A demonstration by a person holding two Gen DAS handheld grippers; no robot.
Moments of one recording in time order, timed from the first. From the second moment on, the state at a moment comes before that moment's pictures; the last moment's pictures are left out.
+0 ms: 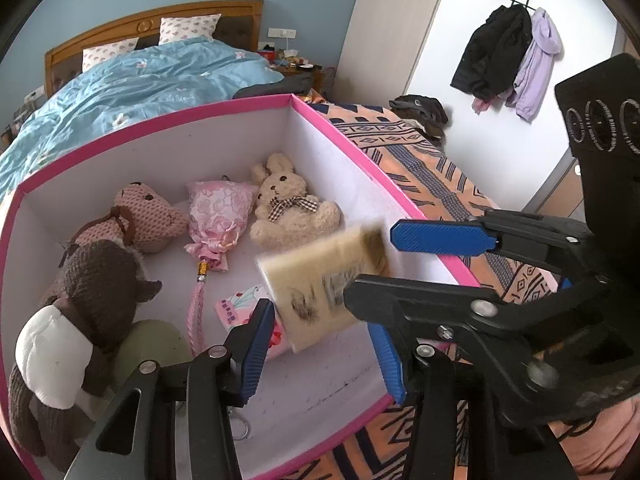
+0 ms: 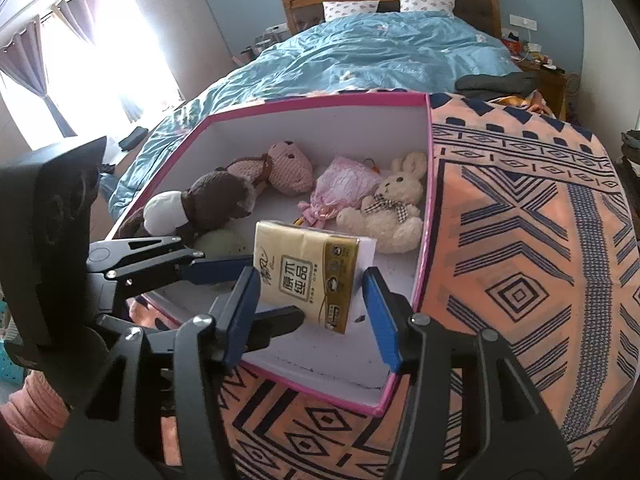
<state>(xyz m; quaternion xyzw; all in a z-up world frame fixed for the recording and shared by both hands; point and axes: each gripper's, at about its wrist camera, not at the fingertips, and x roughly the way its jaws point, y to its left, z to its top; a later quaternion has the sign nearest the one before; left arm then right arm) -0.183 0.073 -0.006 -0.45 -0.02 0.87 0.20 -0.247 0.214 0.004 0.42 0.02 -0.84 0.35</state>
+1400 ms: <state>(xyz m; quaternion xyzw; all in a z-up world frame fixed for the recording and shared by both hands) -0.045 0.131 -0.024 -0.39 0.06 0.87 0.28 -0.164 0.334 -0.055 0.44 -0.06 -0.83 0.33</state>
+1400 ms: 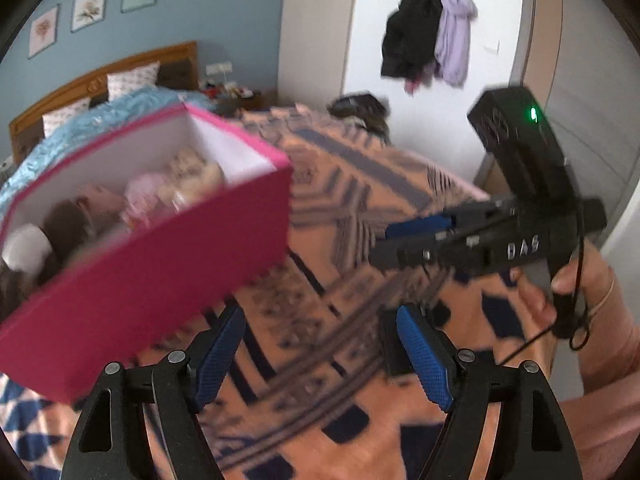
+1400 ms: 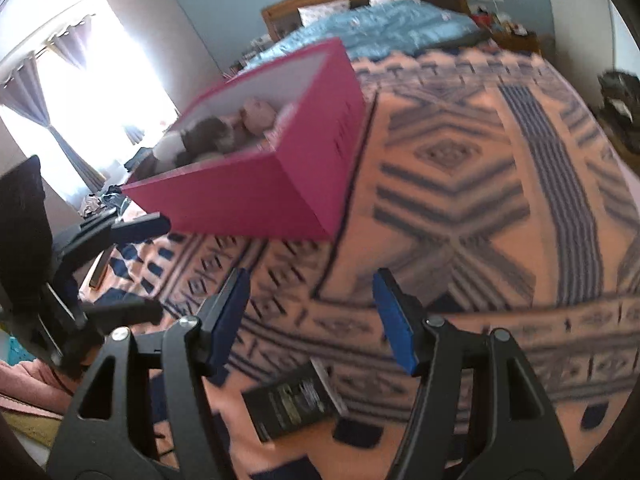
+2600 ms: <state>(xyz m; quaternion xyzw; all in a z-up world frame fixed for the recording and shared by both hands) -0.039 0.140 -0.073 -0.48 0.07 0.85 0.23 -0.128 0.334 -0.095 0.49 -0.08 -0.79 0.35</state>
